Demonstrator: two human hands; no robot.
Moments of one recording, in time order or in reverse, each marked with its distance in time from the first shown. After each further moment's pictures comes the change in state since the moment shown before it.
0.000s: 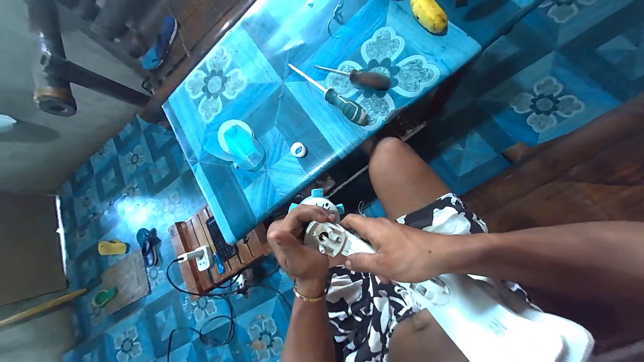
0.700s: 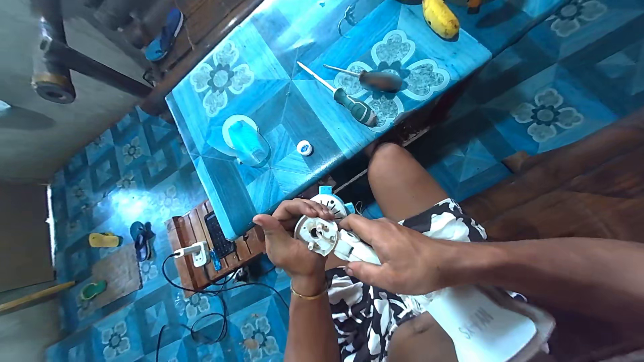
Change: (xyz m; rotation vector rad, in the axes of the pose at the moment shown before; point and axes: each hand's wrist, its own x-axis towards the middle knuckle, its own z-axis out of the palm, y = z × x) left_hand 0.011 0.012 0.004 -0.243 0.174 -0.098; right_hand 0.002 -0.003 0.009 -0.222 0.109 -0.208
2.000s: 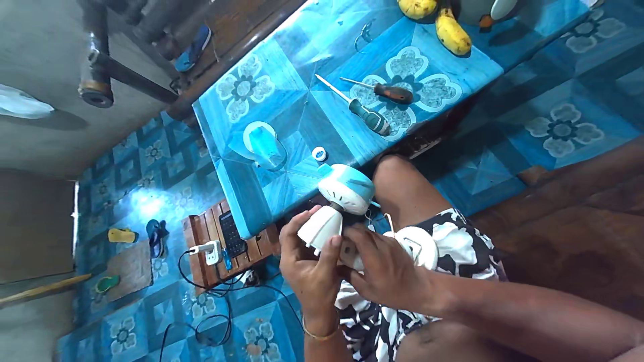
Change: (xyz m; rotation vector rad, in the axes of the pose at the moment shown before) left_hand -0.040 0.020 -0.010 0.457 0.122 0.118; right_hand 0.028 0.038 0.078 -0.415 0.791 -0.474
